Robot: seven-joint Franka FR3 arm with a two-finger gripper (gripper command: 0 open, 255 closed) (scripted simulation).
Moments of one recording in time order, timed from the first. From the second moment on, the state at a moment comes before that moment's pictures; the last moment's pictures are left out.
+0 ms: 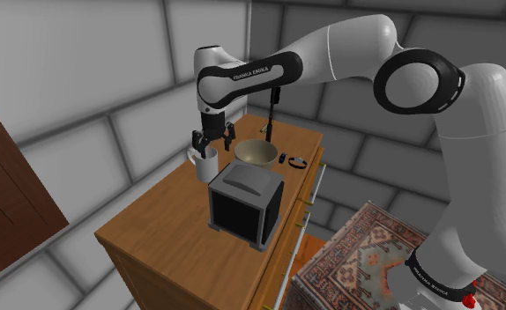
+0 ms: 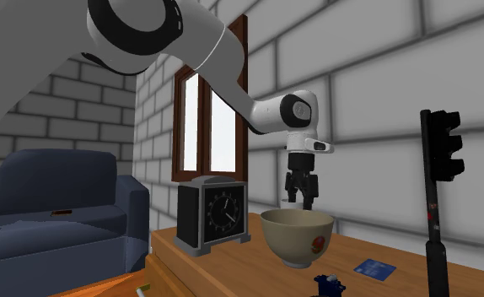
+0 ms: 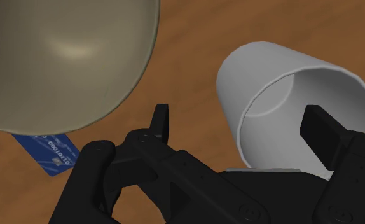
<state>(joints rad) 0.17 0.60 0.21 -1.38 -0.08 1.91 0.45</state>
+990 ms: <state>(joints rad) 0.17 0.60 0.21 -1.38 -0.08 1.91 0.45</state>
